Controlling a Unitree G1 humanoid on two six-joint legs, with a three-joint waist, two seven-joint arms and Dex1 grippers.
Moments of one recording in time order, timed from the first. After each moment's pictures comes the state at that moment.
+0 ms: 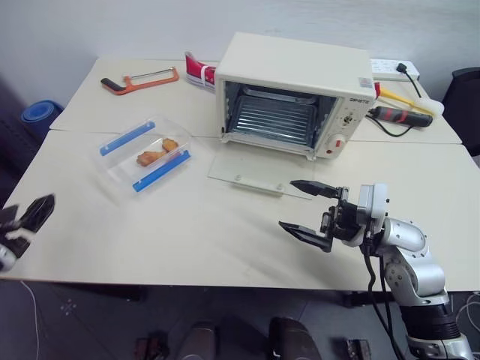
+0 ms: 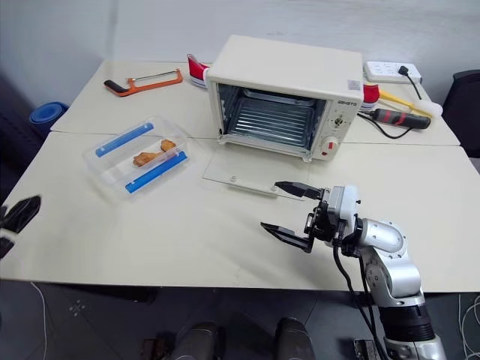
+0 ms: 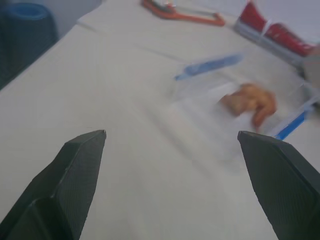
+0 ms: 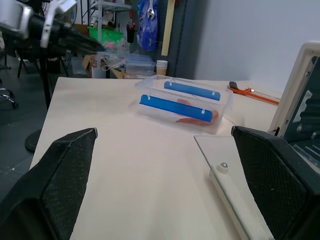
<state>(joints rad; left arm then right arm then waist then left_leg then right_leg) -0.09 0.72 0.99 -0.36 -1.04 1.20 0.00 -0.23 -0.51 -0.05 -0.19 0.58 0.02 1.13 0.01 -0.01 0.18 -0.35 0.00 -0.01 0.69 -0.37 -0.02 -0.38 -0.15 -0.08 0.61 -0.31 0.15</state>
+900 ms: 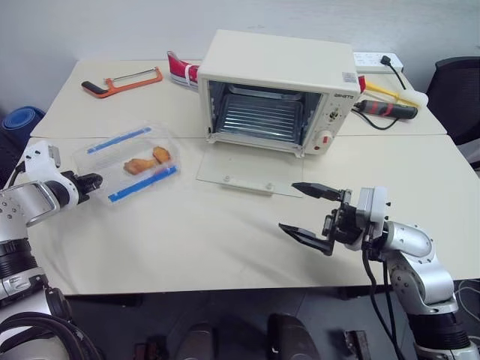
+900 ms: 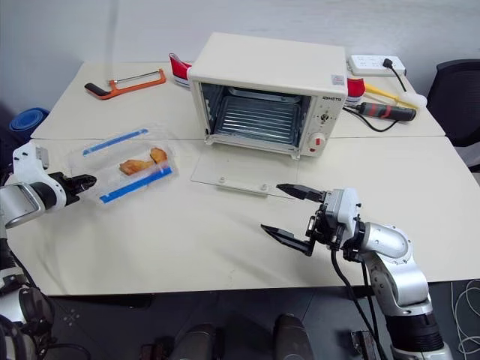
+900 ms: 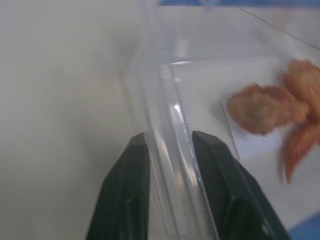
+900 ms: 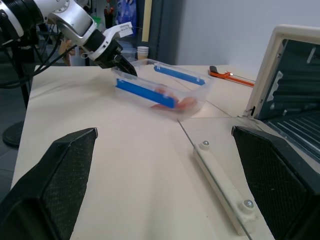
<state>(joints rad) -0.62 0.77 0.54 0.26 -0.67 1.25 -0.01 -0.16 -0.53 -0.05 -0.29 0.56 0.06 1.02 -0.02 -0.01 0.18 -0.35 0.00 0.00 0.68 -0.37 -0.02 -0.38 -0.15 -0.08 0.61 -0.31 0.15</state>
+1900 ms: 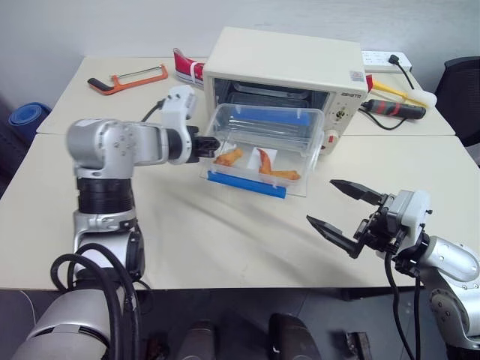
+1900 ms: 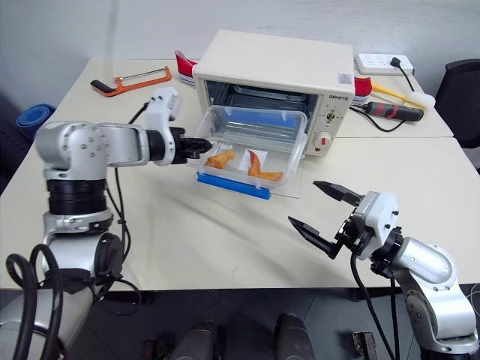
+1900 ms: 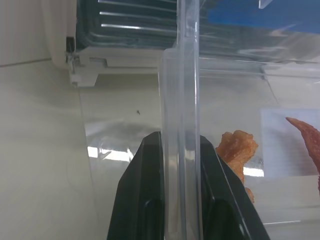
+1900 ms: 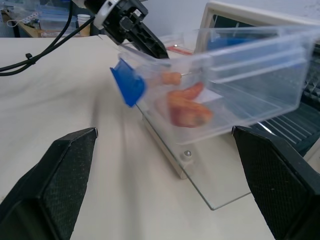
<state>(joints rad) -1.11 0.35 0.12 0.21 -0.52 1.39 -0.13 0.07 -0.62 -0.25 -0.52 0.56 0.17 0.82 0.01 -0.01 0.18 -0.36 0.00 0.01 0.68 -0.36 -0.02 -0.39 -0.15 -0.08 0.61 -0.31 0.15</state>
